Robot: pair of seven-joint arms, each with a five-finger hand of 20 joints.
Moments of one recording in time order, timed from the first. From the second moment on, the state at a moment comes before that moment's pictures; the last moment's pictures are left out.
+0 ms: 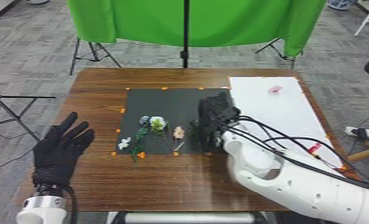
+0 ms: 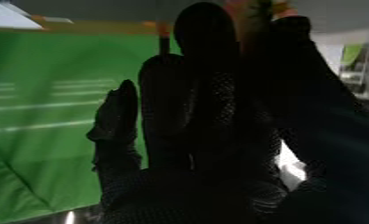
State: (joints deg) left arm 133.0 -62.3 -95.6 -125.1 33.7 12.9 19.1; right arm -54.0 -48.0 18.0 -98.3 -131.7 10.9 33.6
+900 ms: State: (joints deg) left arm 133.3 -60.3 -93.9 -125.0 32.1 13.5 21.4; right arm -55.7 -43.8 28.2 -105.8 -119.9 7.8 36.8
